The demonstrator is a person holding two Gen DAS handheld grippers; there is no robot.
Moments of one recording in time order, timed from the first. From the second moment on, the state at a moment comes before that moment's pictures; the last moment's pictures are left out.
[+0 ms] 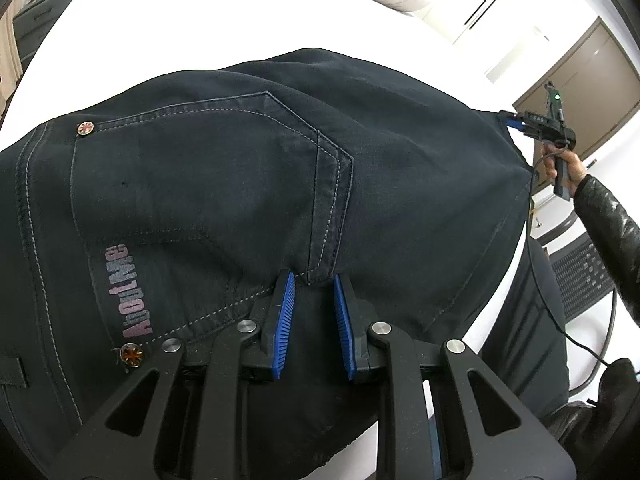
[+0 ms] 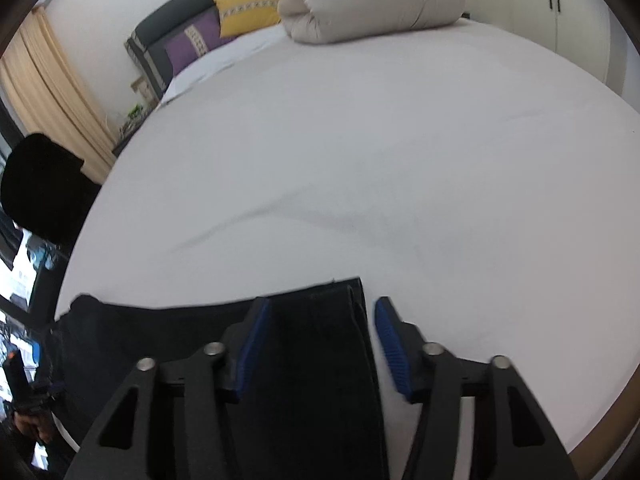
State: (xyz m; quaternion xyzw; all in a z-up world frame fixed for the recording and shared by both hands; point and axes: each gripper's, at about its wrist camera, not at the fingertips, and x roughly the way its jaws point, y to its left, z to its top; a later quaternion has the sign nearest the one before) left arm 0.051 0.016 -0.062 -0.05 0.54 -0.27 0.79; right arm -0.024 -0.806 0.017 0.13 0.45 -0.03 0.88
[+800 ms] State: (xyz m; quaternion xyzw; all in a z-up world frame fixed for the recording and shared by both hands) left arm 0.028 0.011 -0.066 -0.06 0.52 -0.26 0.81; right arm -0.057 -0.852 0.010 0.20 0.39 -0.30 0.85
